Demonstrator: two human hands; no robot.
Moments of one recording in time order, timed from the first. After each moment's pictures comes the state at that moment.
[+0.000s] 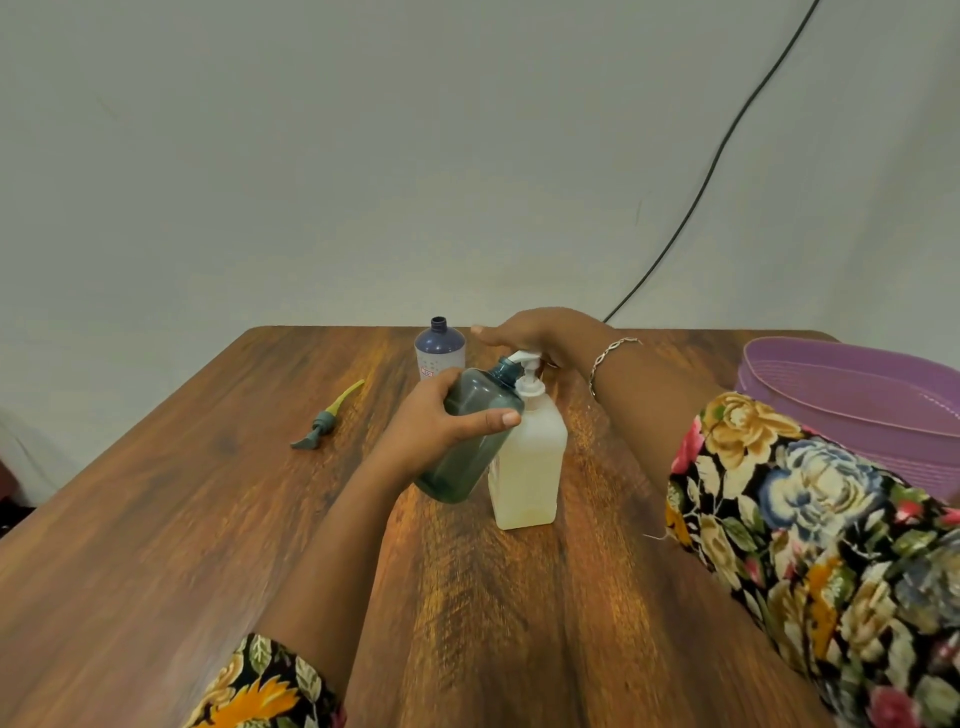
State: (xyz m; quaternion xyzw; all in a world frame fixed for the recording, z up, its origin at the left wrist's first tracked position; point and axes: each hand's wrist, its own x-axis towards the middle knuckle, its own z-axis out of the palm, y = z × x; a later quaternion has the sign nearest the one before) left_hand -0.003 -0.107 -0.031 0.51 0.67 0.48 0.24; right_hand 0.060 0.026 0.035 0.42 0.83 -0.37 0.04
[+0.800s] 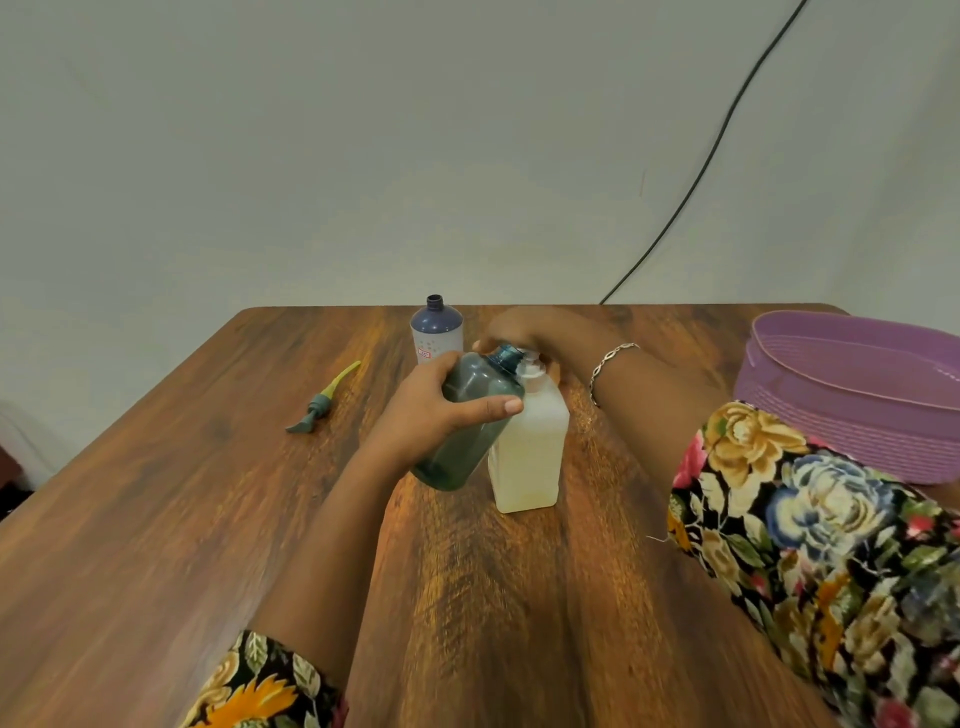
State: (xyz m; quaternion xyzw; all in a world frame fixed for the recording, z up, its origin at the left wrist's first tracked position) left_hand -0.008 -0.103 -0.034 0.52 0.68 0.46 0.23; right_hand 0.051 0.035 0.020 0.38 0.88 -0.29 0.08
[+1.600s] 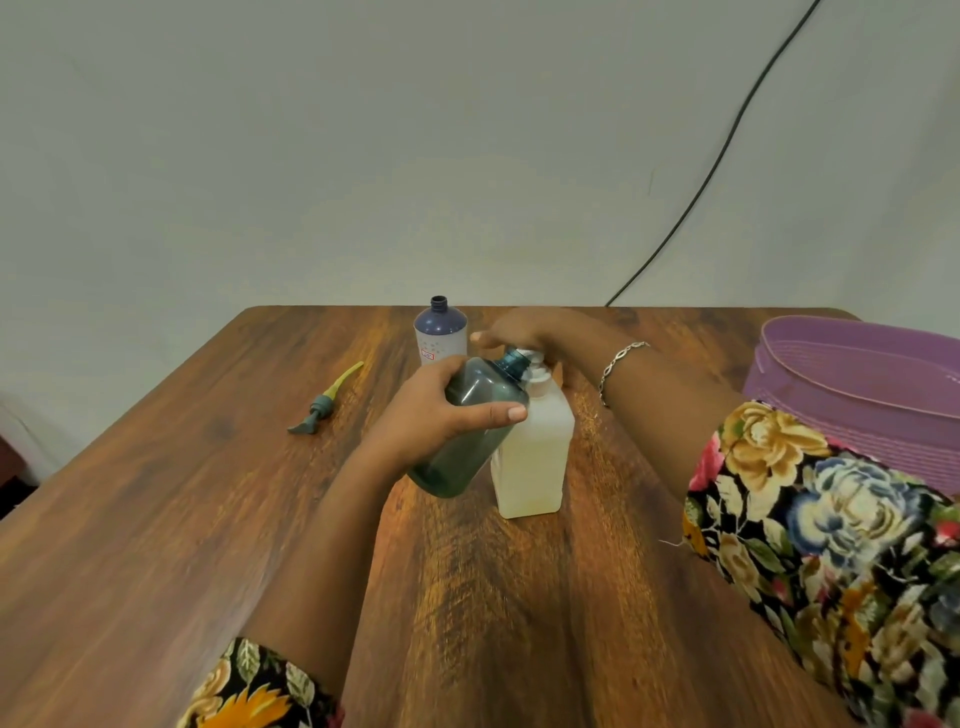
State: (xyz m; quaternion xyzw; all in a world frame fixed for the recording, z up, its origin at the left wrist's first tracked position) left_hand -0.009 -0.101 -0.036 0.53 0.69 0.44 0.24; right_hand 0.048 0.043 0.012 0.38 0.87 -0.30 0.08
